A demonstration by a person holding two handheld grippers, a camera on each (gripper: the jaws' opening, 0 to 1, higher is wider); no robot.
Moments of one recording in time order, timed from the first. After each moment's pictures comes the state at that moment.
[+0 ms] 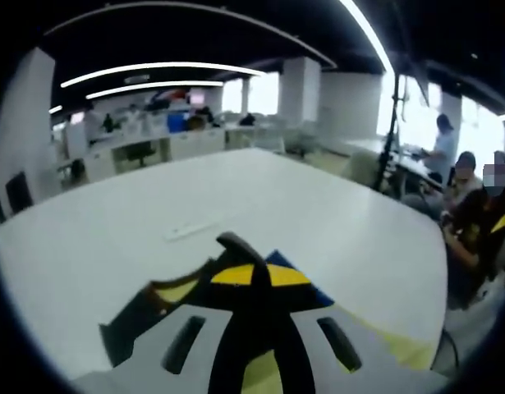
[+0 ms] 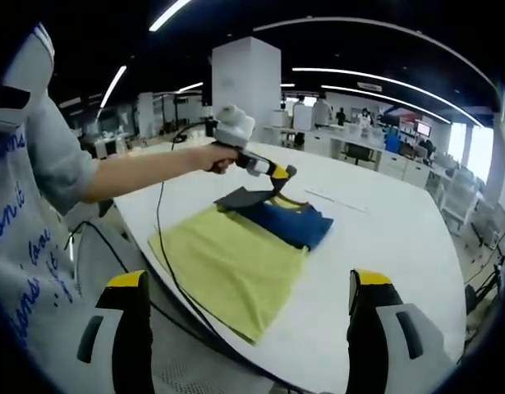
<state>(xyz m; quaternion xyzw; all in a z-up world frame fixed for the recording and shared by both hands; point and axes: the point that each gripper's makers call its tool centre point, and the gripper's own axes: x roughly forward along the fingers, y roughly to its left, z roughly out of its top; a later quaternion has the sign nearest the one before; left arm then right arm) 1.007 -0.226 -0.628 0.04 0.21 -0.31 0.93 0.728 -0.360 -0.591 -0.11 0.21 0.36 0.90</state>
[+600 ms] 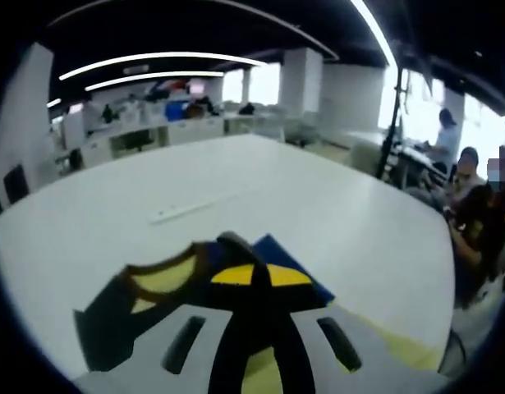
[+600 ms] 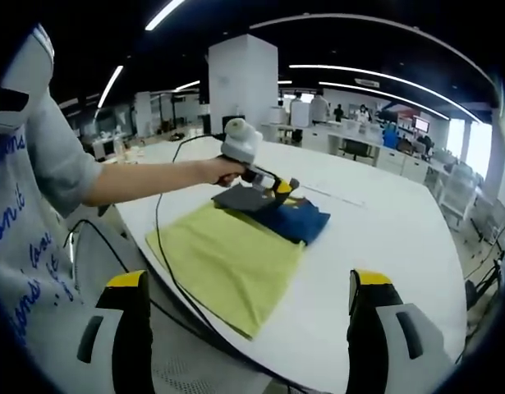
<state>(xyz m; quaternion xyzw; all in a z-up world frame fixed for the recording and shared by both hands) 1.008 -0.246 -0.670 0.04 0.23 -0.31 0.92 0.729 -0.368 -0.596 -0.11 0.22 0.36 0.90</state>
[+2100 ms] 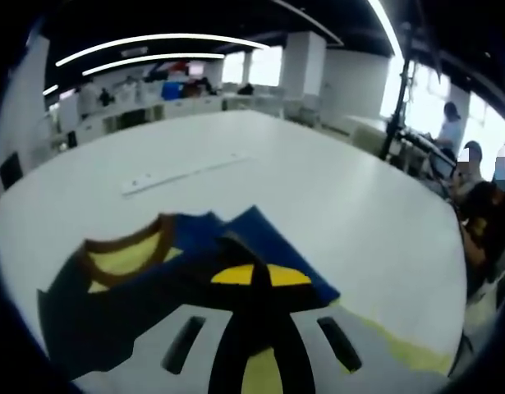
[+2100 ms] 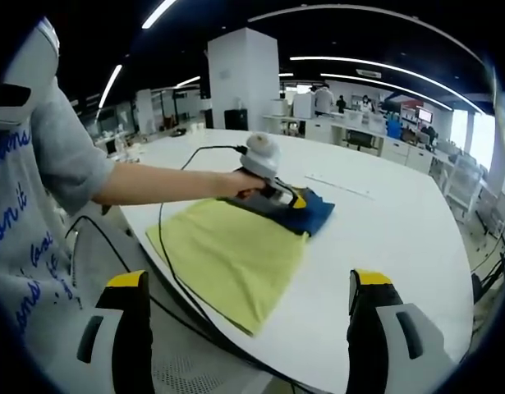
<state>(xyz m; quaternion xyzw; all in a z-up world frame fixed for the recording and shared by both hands) 1.000 -0.284 -0.729 0.04 0.28 -0.31 0.91 0.735 -0.367 -0.610 -0.10 0.24 0.37 0.89</state>
